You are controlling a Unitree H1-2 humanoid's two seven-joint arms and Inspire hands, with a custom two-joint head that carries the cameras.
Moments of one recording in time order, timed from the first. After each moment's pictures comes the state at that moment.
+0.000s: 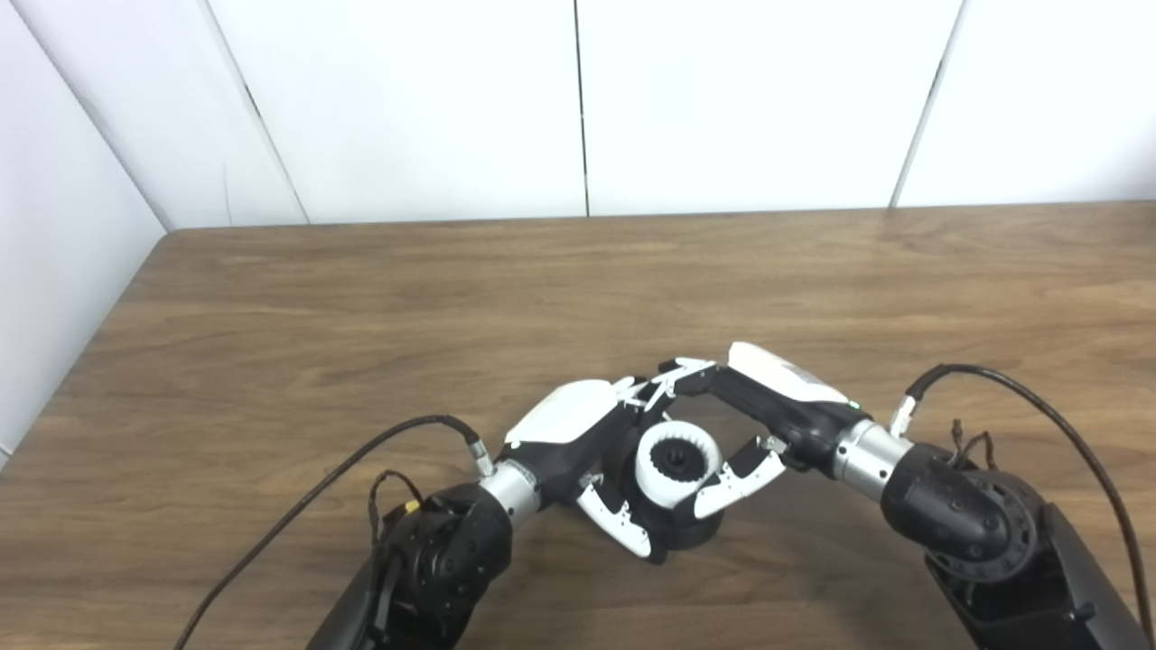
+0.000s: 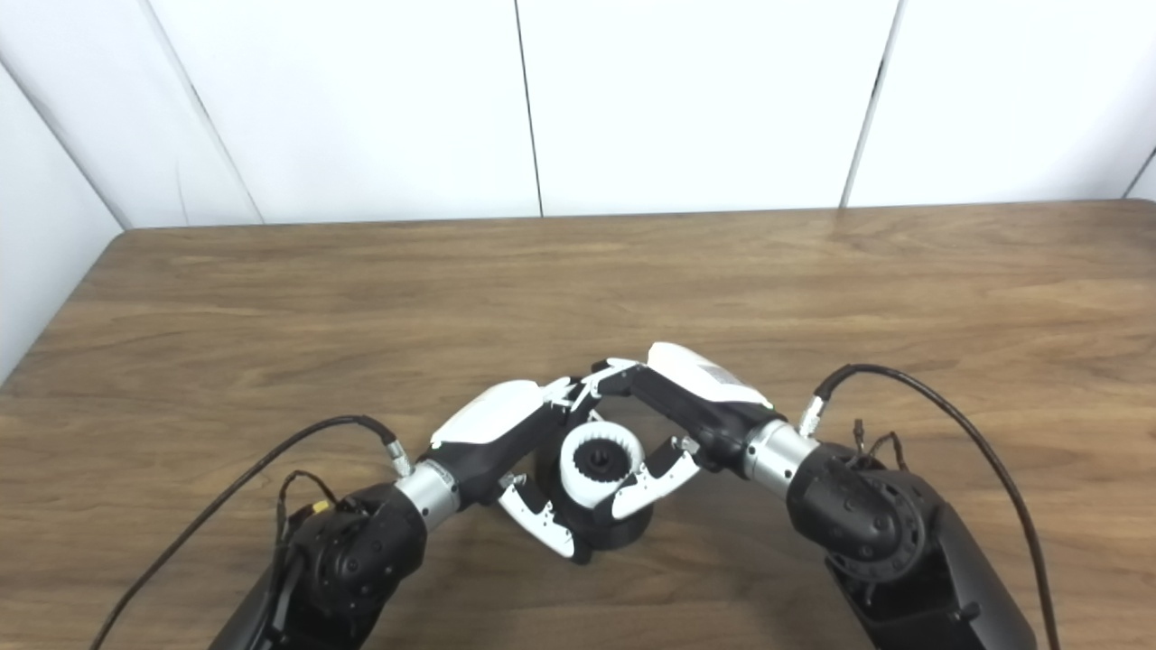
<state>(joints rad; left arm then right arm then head) -0.21 0.21 -0.45 -0.25 0.71 0.27 -0.48 -0.29 -0.35 0.38 -0.41 -0.48 0.34 0.58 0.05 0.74</state>
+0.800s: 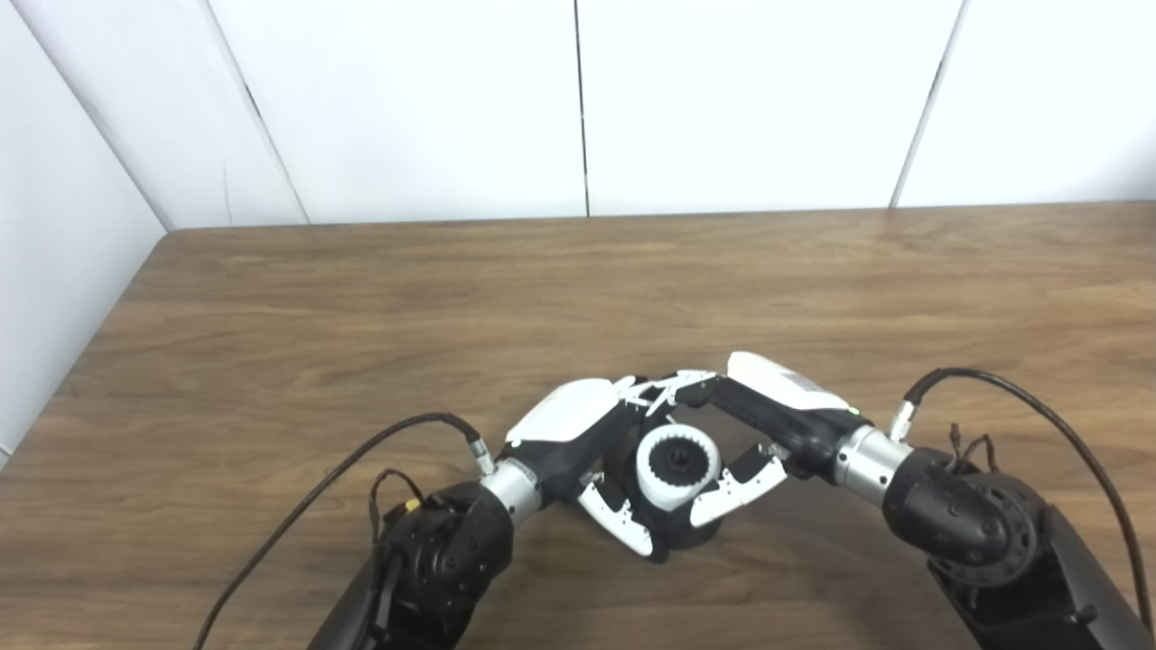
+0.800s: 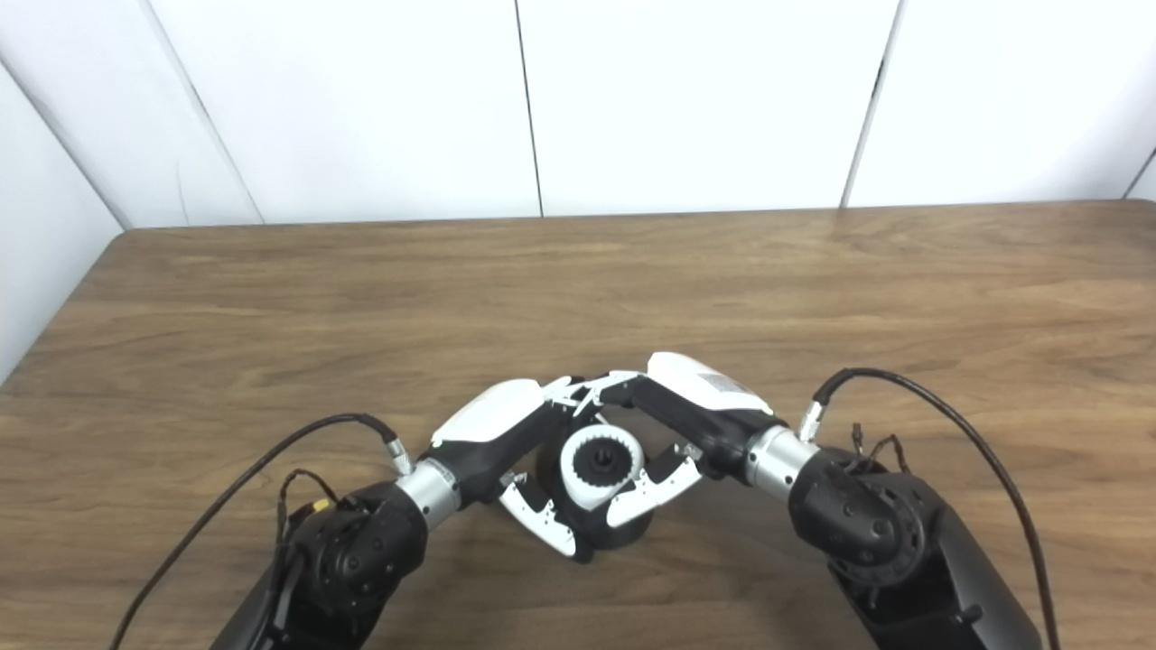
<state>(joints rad) -0.21 0.21 -0.44 -0.25 0.71 0.28 -0.48 -0.29 -0.37 0.40 -0.41 -0.49 0.33 0.58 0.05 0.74</state>
